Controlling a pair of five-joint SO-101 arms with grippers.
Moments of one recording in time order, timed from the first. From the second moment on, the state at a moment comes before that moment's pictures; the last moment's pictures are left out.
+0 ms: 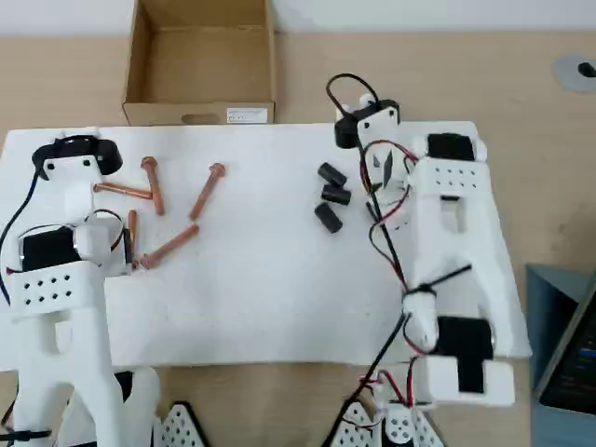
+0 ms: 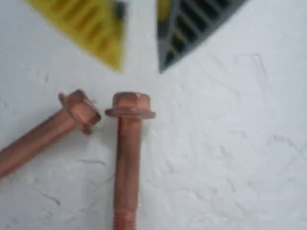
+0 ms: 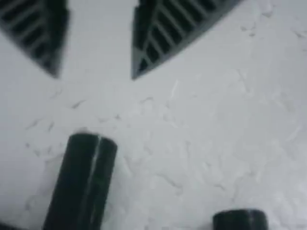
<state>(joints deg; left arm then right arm) -16.6 -40.8 43.0 72.9 -16.8 0.1 -1.3 13.0 79.1 26.2</state>
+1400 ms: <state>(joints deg) -16.6 -40.8 43.6 72.9 -17.0 -2.5 27.0 -5.4 76.4 26.9</state>
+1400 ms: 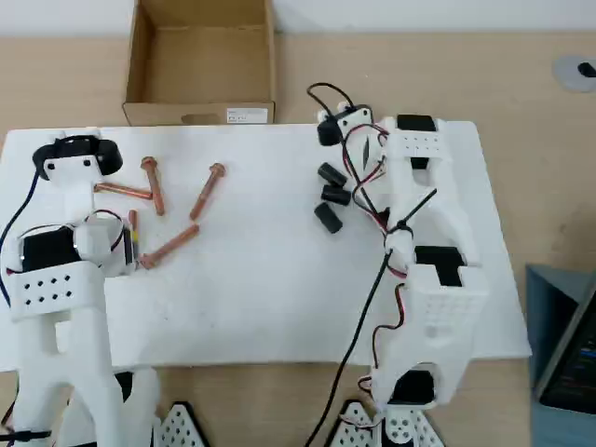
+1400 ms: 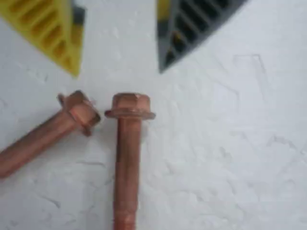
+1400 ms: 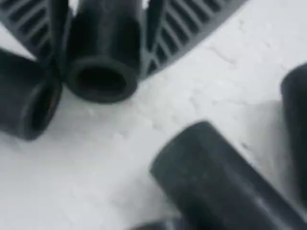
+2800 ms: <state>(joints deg) 3.2 9.1 -10.9 90.9 -12.8 13.0 -29.8 15.7 97.7 21.1</state>
